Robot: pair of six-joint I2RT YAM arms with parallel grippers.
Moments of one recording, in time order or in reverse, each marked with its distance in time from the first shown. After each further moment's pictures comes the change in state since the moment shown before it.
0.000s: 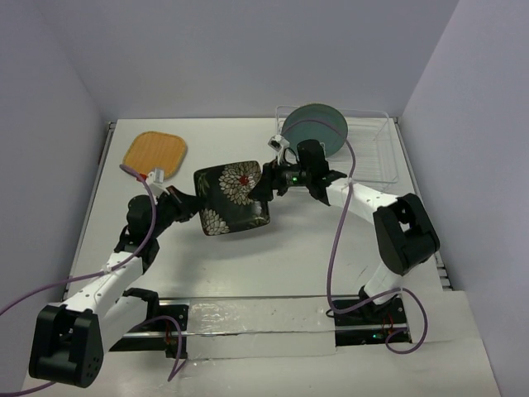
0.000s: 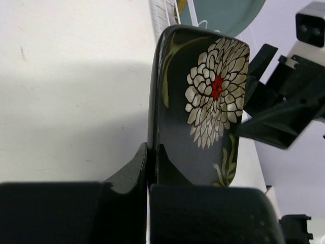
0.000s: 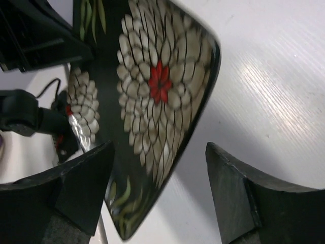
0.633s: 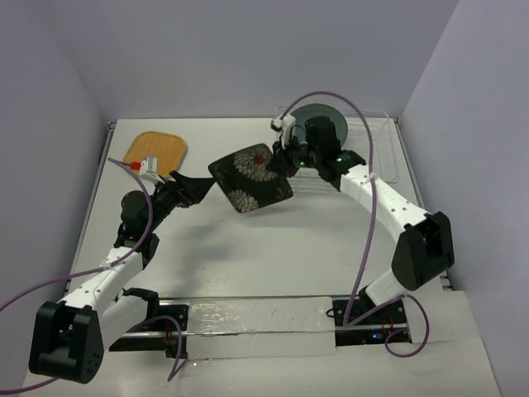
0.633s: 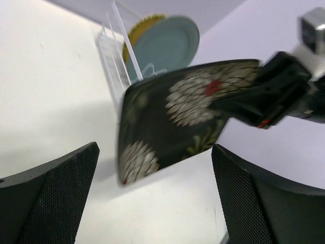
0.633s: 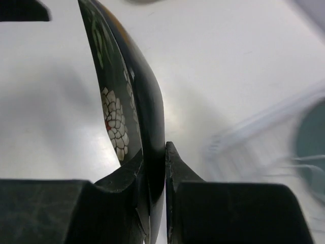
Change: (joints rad) left arm -0.003 0.028 0.044 0.222 0.050 -0.075; right arm -0.009 -0.128 0.240 -0.388 0.238 -0.427
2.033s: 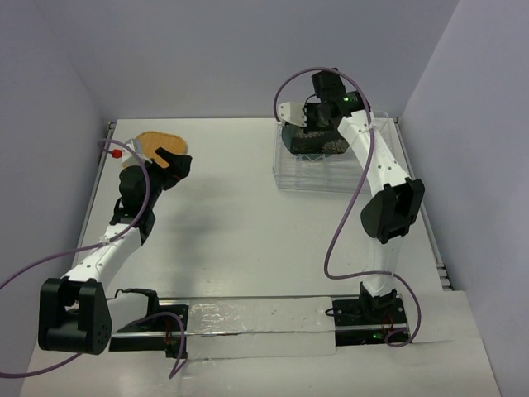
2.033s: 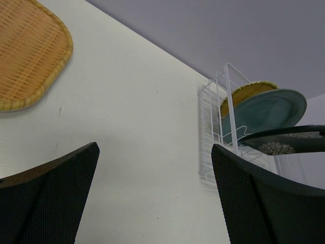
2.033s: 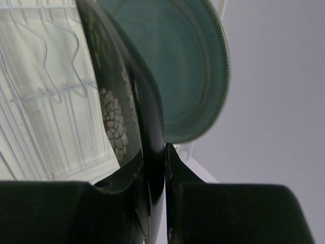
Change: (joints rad) left arm 0.096 0.171 0.213 -0.231 -0.342 0.129; right arm -0.153 0.445 0.851 -0.793 0.568 -1.187
